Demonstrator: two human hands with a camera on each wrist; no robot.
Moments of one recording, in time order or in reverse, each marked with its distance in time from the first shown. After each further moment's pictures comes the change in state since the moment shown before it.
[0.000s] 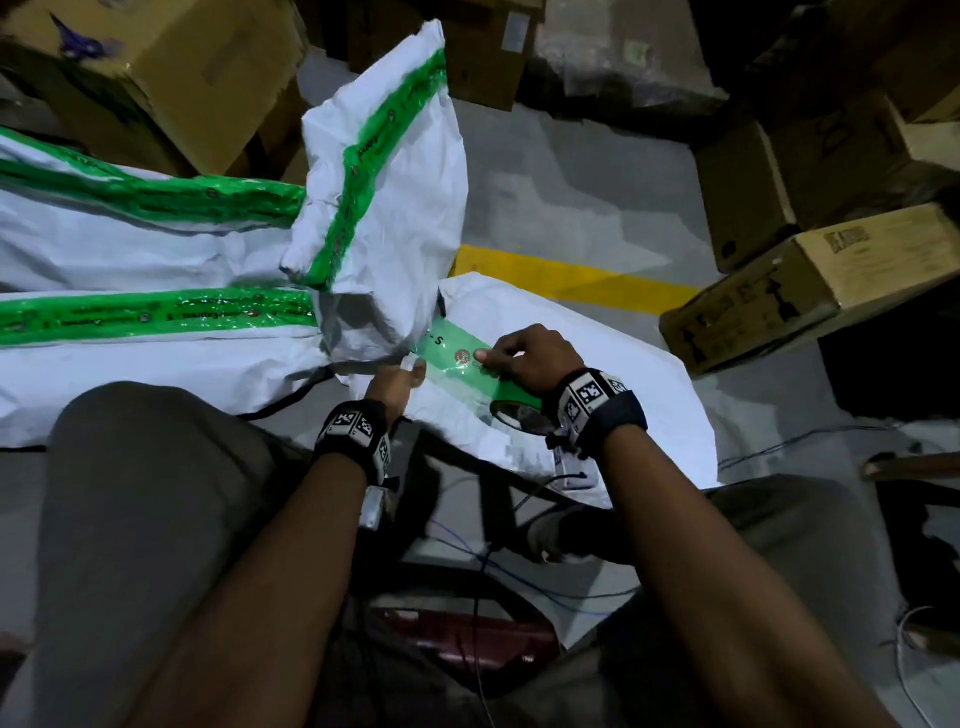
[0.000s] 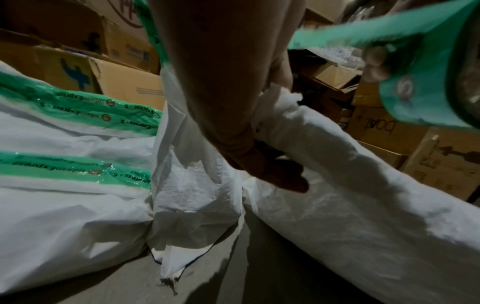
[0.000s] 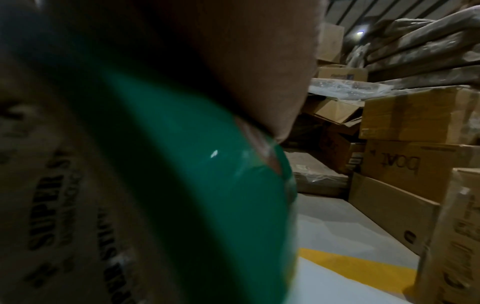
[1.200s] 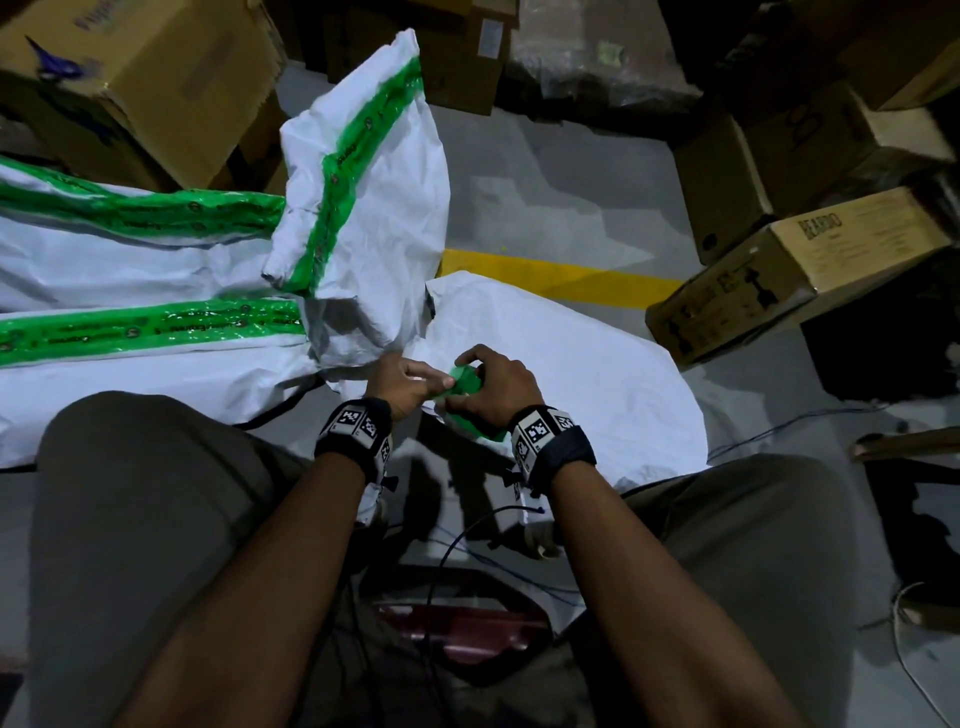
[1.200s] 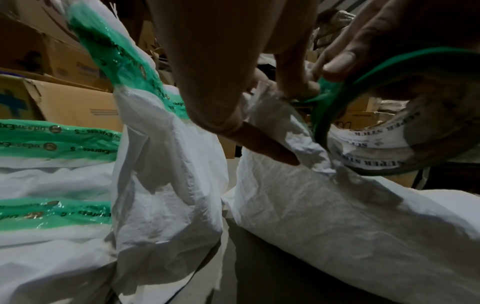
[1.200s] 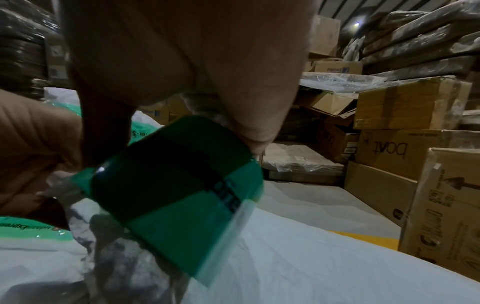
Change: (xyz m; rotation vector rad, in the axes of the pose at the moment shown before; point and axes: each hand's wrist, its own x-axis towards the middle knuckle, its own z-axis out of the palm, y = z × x) left_hand -0.022 0.010 0.014 0.019 -0.055 0.297; right_hand -0.034 -0.017 0.046 0.052 0.081 0.056
